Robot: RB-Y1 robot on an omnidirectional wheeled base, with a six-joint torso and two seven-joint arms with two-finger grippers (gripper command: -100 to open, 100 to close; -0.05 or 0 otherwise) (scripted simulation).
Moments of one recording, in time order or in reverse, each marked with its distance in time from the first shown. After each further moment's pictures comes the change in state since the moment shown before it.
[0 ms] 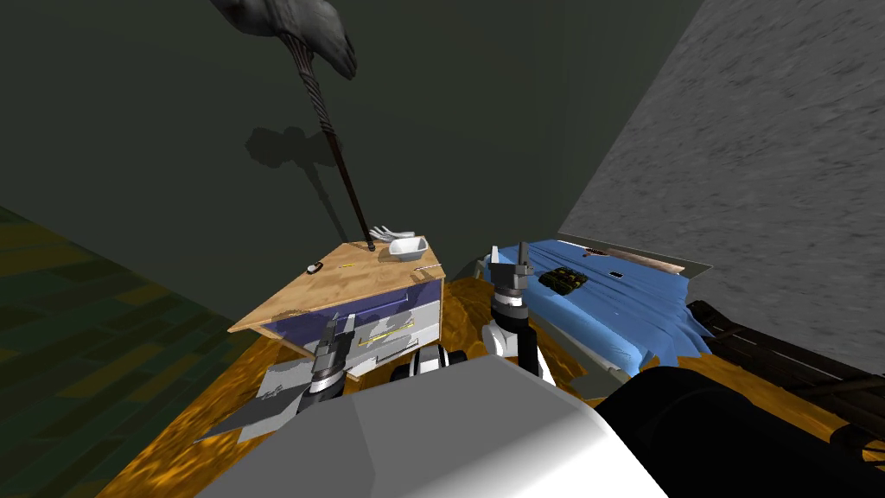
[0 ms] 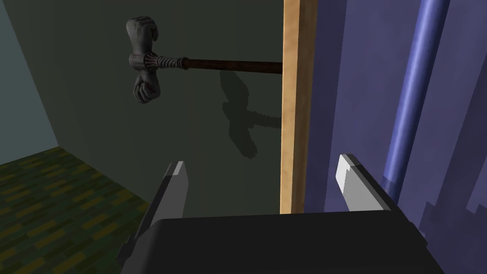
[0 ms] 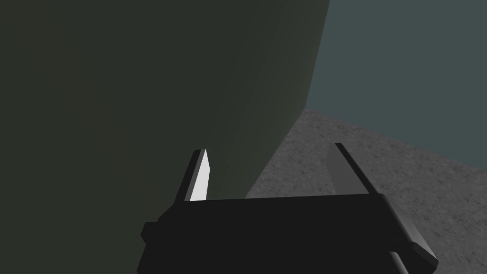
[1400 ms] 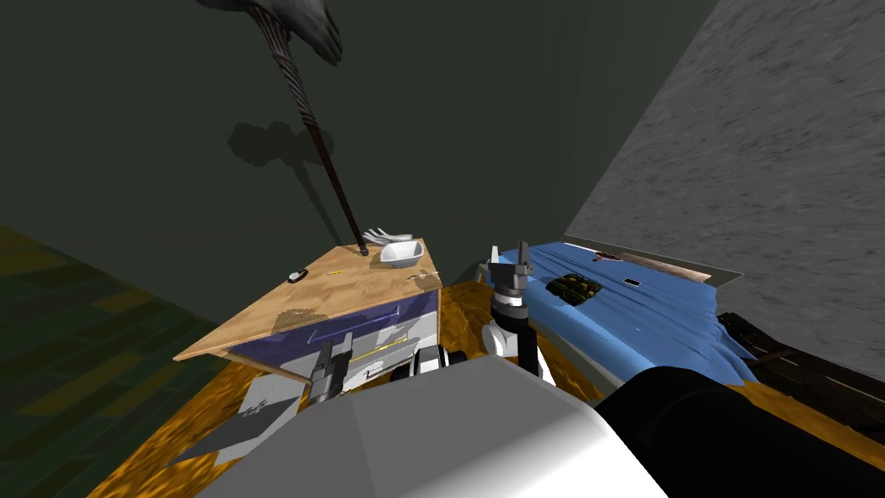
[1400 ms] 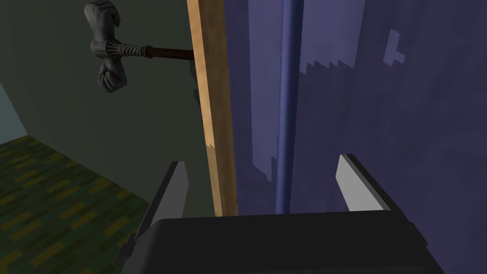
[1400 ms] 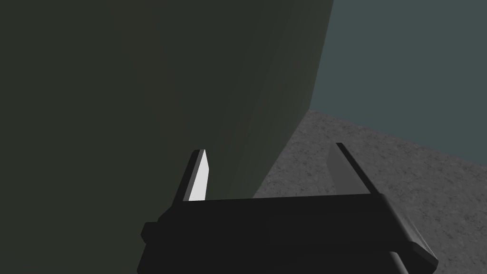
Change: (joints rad) left arm -0.023 -0.024 0.021 0.289 0.028 -0.182 0.018; right arm 0.000 0.000 0.000 0.000 0.000 0.000 0.000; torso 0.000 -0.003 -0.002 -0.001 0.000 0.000
